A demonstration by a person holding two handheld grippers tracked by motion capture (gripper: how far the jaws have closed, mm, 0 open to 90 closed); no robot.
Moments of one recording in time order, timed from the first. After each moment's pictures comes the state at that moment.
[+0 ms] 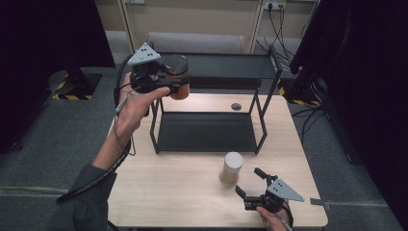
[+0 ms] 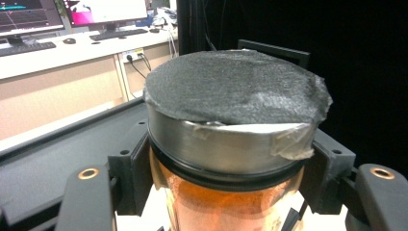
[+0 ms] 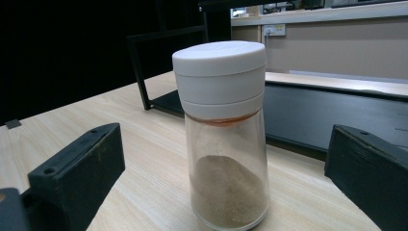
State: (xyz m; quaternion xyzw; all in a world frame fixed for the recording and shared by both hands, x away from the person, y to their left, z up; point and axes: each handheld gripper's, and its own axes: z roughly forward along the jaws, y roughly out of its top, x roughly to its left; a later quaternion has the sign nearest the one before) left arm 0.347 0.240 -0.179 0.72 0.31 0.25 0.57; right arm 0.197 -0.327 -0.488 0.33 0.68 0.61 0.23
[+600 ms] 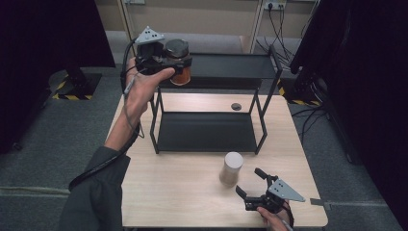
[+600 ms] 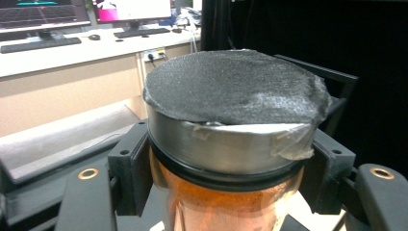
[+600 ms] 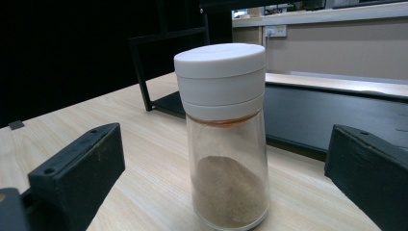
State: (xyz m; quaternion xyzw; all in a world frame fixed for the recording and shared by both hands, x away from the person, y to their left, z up) left arm 0.377 0.227 -0.166 0.70 0.35 0.27 0.56; right arm 0.197 -0.328 -0.488 0.33 0.68 0.62 0.23
